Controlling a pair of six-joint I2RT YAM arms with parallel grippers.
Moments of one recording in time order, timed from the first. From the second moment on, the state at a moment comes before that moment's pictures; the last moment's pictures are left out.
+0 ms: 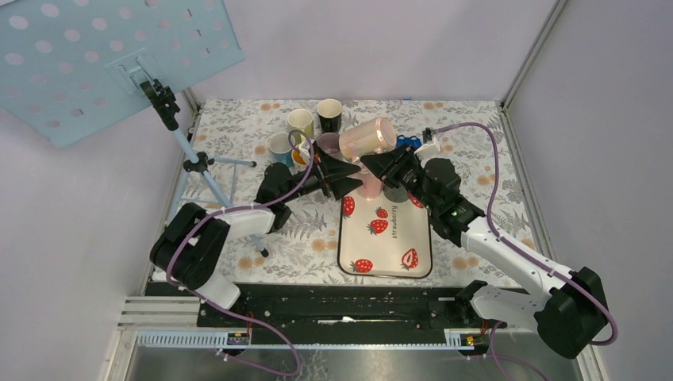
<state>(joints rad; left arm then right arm) -0.54 1.55 0.67 1.03 0.65 -1.76 0.63 1.11 0.77 0.27 -0.02 1.03</state>
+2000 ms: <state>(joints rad) -0.58 1.42 0.81 0.70 0.62 -1.42 0.63 1.06 0.65 0.45 -0.07 1.20</state>
